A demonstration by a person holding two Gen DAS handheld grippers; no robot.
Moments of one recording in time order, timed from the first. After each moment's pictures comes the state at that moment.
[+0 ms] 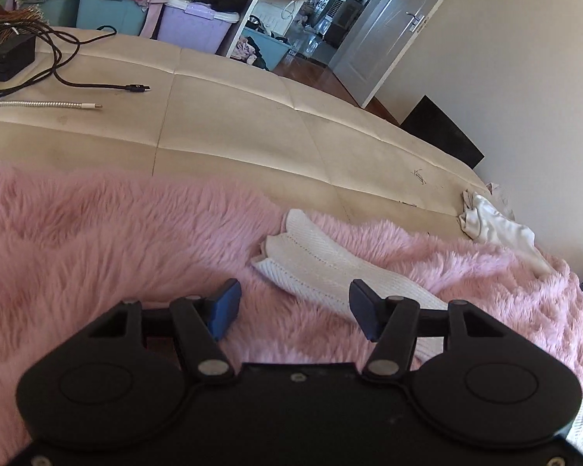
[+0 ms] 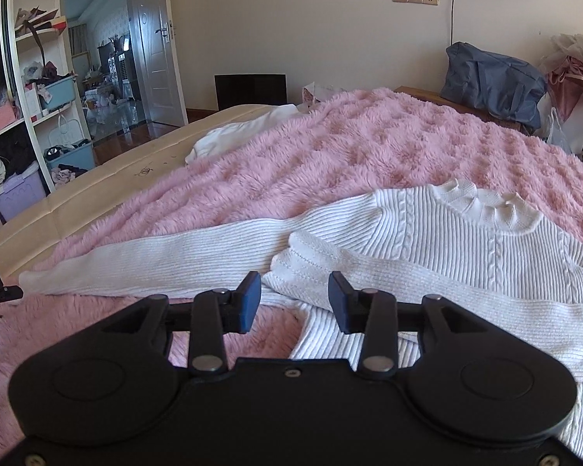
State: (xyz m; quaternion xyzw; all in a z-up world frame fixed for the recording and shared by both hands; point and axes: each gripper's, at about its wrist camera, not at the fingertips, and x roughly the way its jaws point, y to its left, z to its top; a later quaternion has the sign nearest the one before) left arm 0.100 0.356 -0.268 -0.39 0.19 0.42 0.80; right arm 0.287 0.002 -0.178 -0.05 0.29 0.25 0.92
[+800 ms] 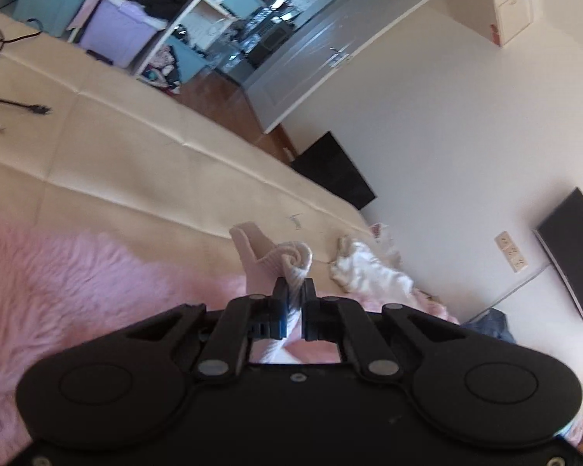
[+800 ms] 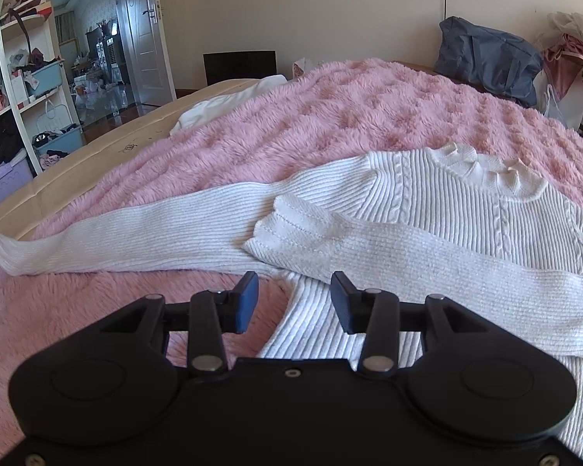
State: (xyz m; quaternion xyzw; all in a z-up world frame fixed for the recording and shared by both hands) left arm 0.111 0.359 -0.210 -0.45 0.06 0.27 0.85; right arm 0.296 -0.005 -0.204 -0.04 0.32 0.23 0.92
